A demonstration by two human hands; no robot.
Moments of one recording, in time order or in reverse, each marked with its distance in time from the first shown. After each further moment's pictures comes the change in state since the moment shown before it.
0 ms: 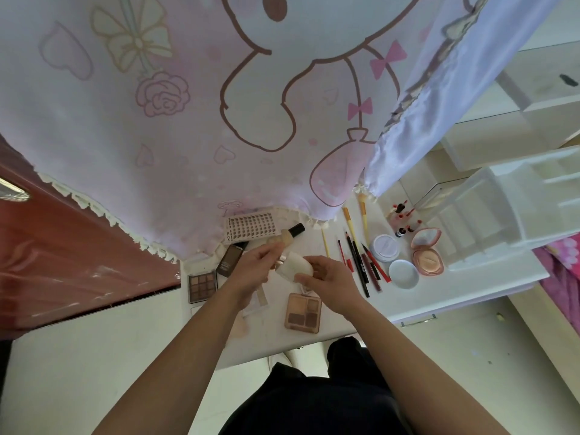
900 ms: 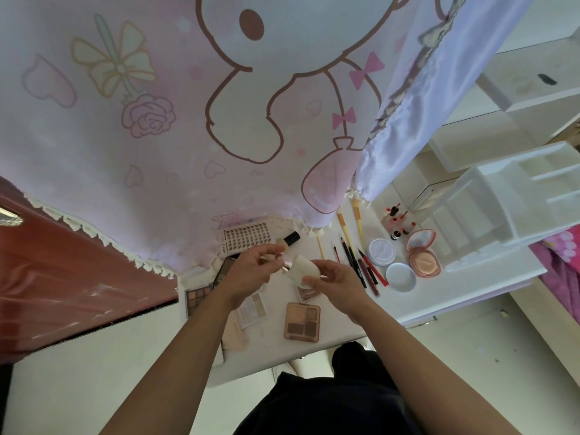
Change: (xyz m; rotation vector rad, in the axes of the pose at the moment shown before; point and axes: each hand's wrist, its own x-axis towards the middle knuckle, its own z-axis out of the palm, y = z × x) left_hand 0.001 0.024 -0.007 0.111 -0.108 0.173; right_hand 0.004 0.007 -0.021 0.284 -0.027 0.086
